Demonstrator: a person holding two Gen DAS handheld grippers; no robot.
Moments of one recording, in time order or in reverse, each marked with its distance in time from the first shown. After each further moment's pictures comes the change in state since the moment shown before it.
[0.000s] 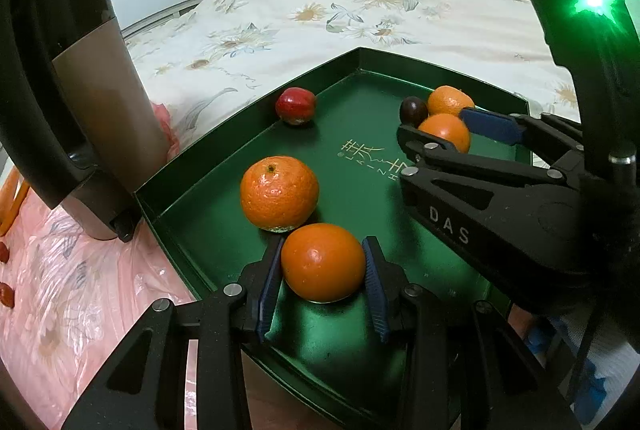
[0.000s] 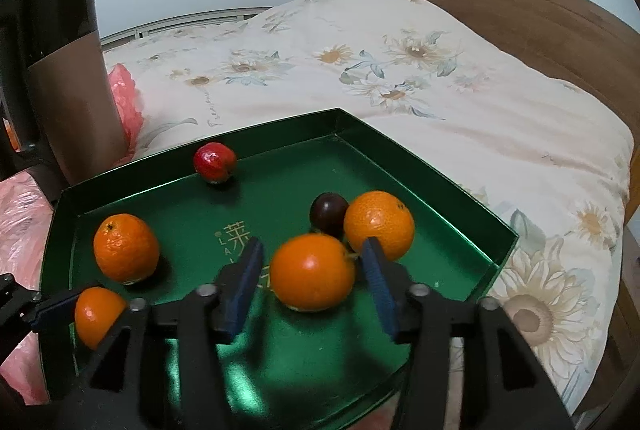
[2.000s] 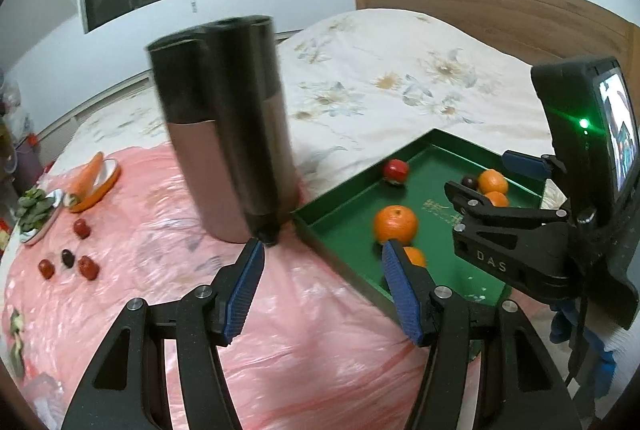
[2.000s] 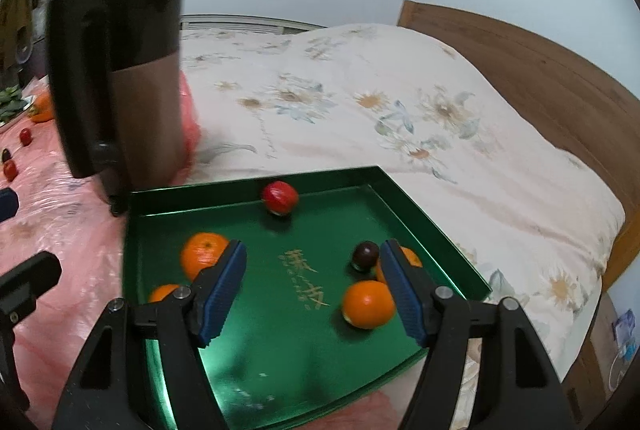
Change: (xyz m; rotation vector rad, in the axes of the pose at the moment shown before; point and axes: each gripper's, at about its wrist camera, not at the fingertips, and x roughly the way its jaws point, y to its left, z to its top) left arm -0.113 0.061 -0.013 -0.156 -0.182 0.197; right arm -0.064 0.048 0.025 -0.204 -0.061 0.035
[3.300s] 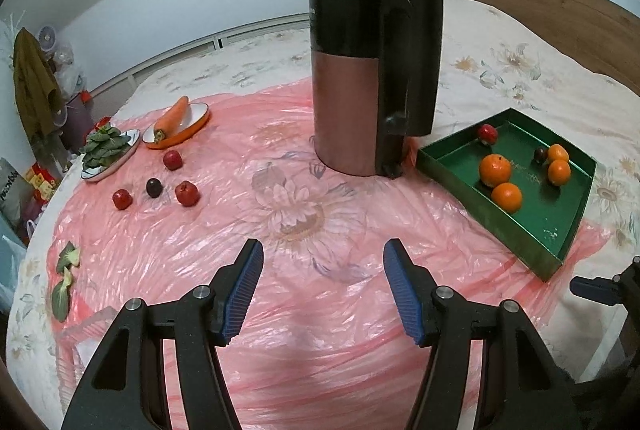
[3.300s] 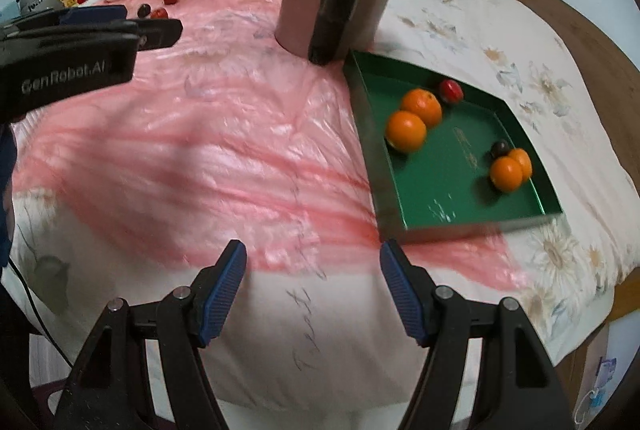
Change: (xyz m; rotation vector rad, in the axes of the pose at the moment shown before) left arm -0.043 0.089 -0.060 -0.094 0.093 0.153; right arm -0.098 0.110 -0.087 -0.258 0.303 0.255
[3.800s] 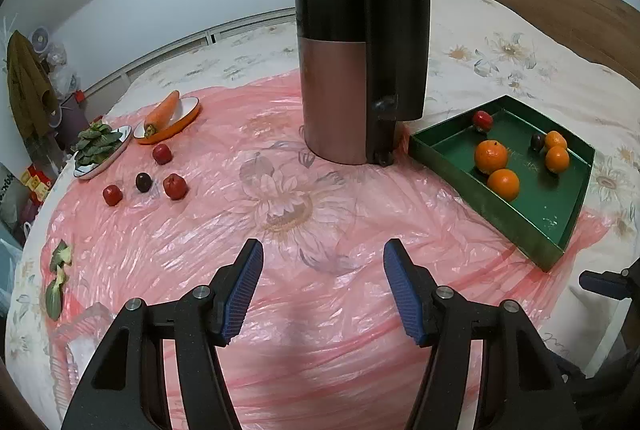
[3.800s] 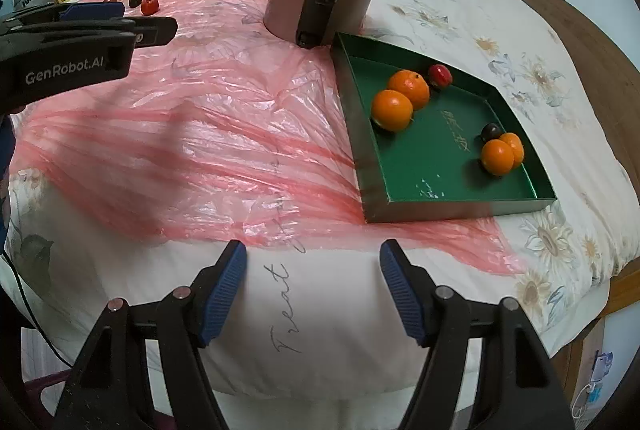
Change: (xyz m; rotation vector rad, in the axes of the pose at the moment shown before) left arm 0.008 -0.007 -0.005 0.018 0.020 -0.012; right arm 0.002 -0.008 -0.010 -0.003 0.019 -0.026
